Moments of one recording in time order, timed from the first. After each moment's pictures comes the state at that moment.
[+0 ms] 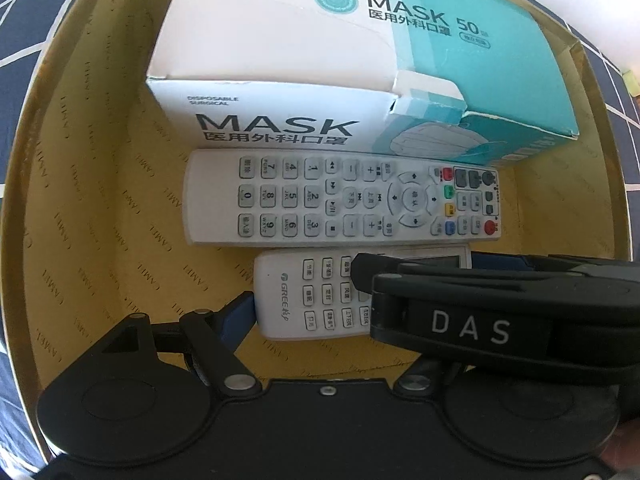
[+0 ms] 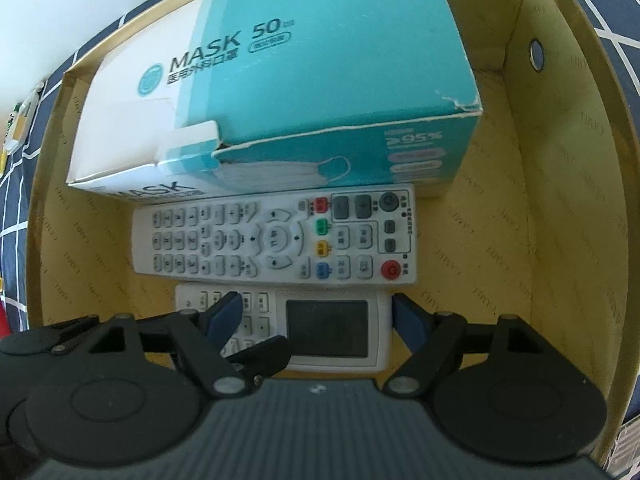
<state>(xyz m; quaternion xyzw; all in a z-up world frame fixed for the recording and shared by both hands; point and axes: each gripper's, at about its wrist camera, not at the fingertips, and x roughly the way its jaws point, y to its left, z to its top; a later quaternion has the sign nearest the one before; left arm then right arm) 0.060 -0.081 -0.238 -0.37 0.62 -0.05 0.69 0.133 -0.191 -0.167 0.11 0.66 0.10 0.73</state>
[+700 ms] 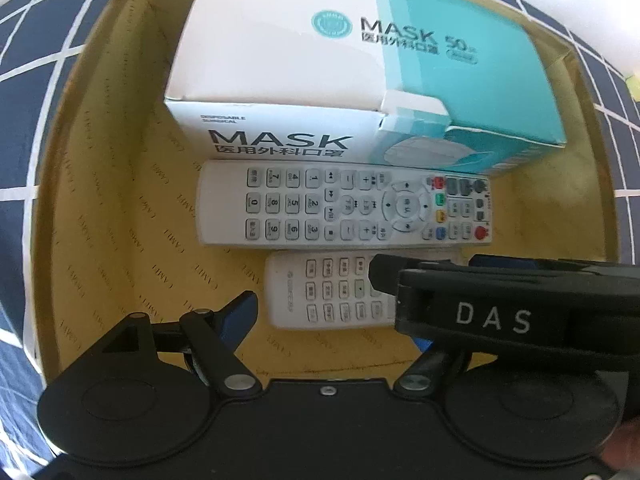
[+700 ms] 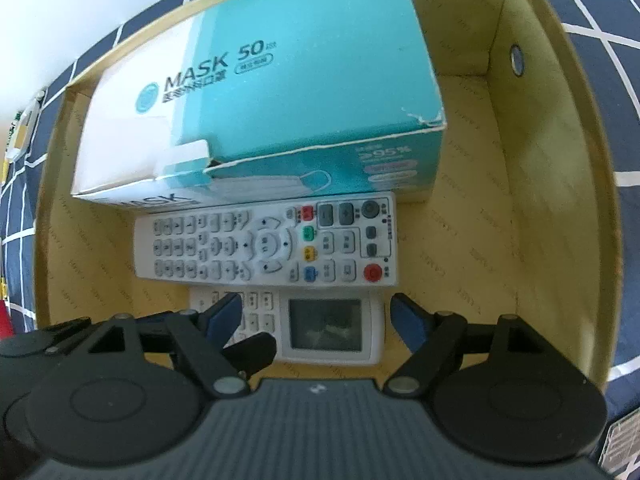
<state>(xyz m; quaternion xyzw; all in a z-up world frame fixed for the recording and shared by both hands) 0.042 -0.073 -0.214 -0.39 0.60 -0.03 0.70 0.132 -0.210 -0.153 0.12 0.66 0.10 0.74</state>
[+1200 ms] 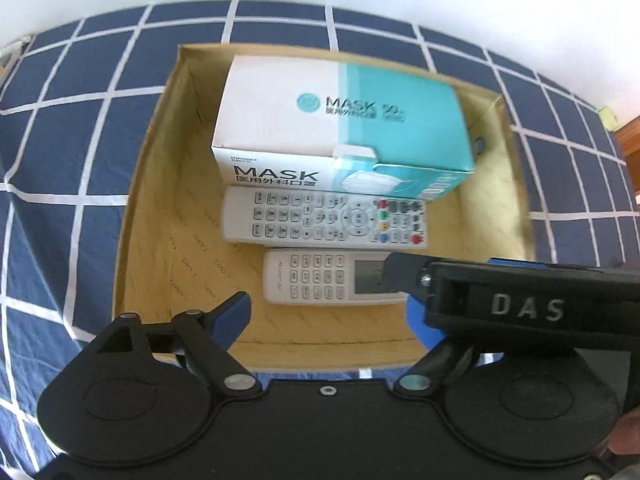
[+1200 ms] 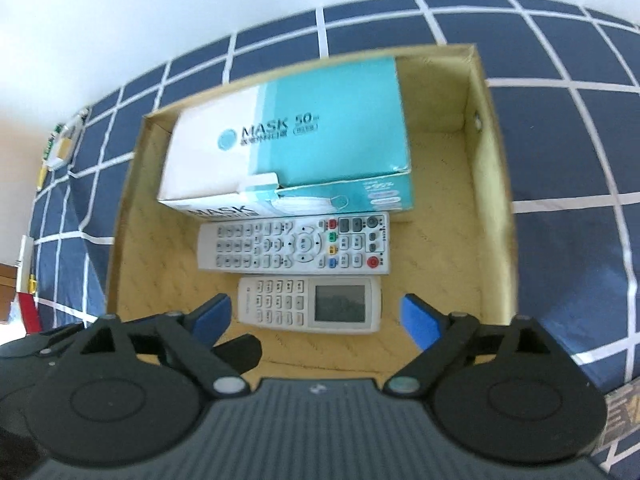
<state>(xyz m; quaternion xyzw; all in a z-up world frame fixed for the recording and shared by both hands) 0.027 -0.073 -0.134 -0.39 0.54 0.00 0.74 0.096 -0.230 -0.073 0.12 0.61 0.12 0.78</state>
